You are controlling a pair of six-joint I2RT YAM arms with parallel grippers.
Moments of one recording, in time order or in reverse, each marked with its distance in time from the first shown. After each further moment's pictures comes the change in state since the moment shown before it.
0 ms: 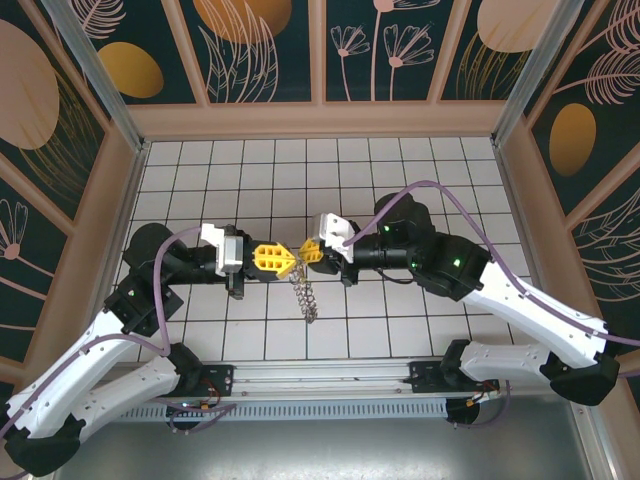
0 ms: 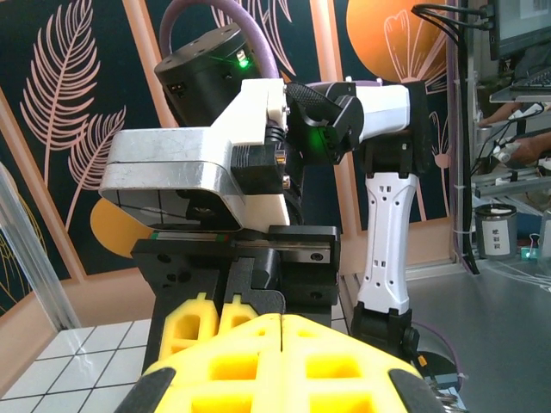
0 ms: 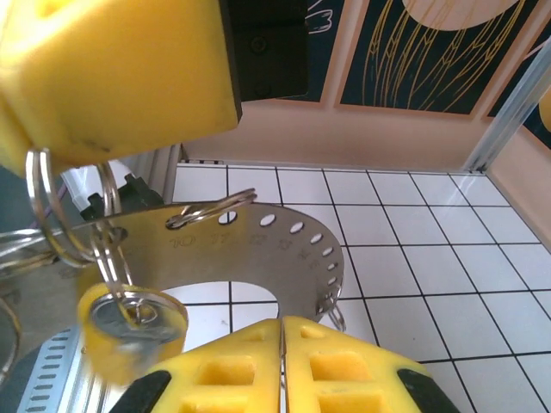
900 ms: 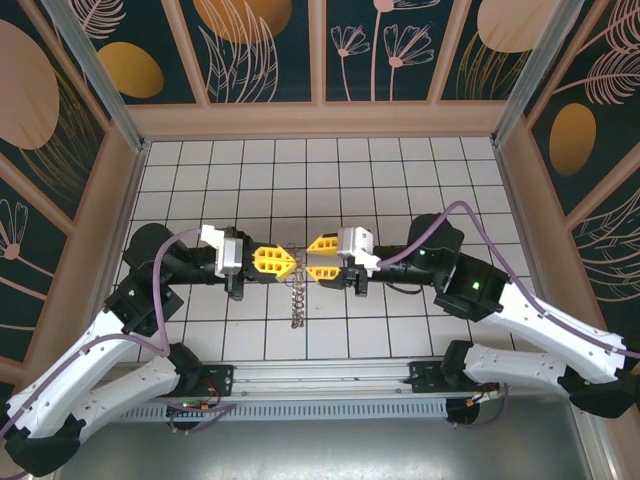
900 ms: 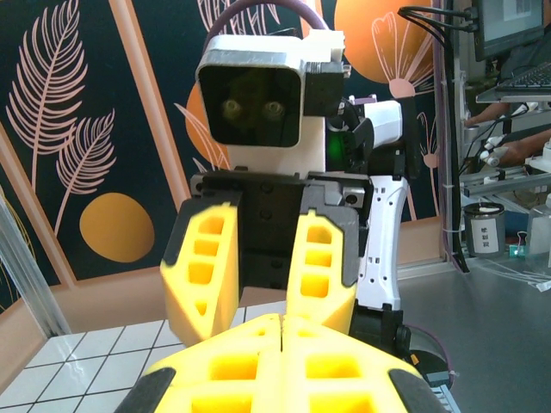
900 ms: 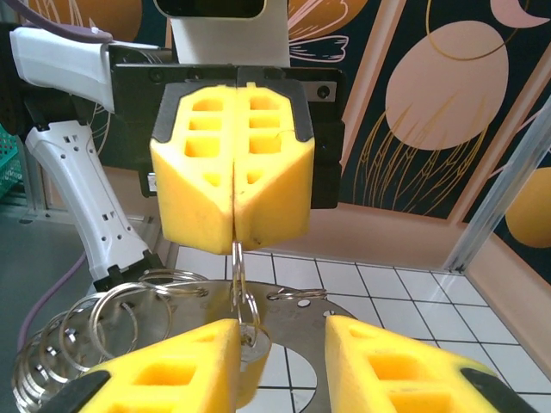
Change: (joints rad) left arm 0.000 0.000 -0.002 0.003 0.027 0.000; right arm 0.050 -0.156 -0.168 0.277 -0.016 0.024
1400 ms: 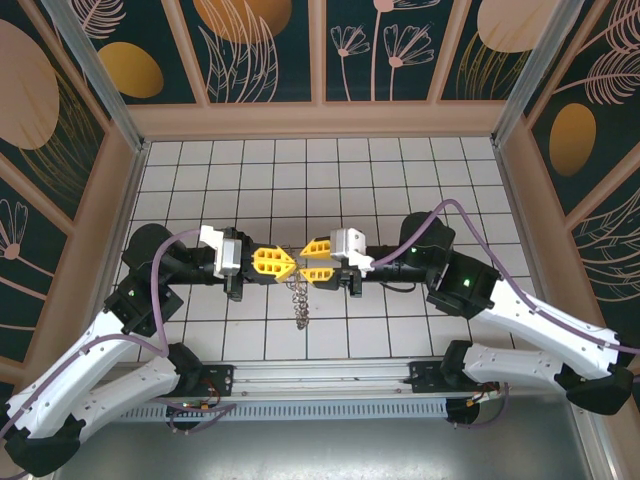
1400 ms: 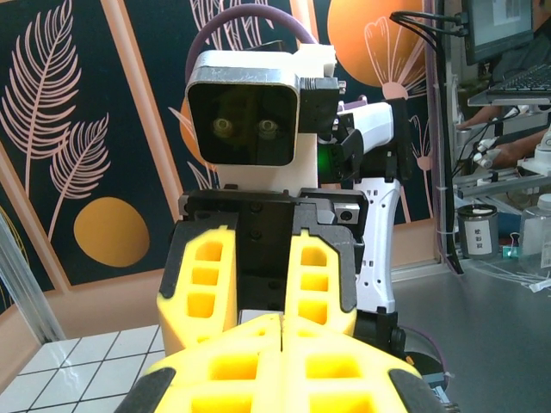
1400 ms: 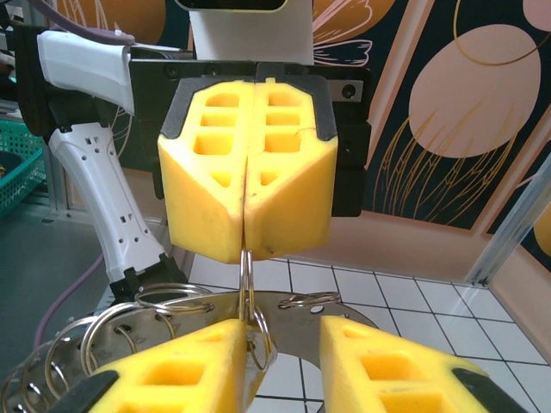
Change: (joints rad) left arm 0.000 -0.001 -0.001 0.011 0.015 -0.008; right arm 0.000 0.031 -0.001 0.030 -0.060 0.000
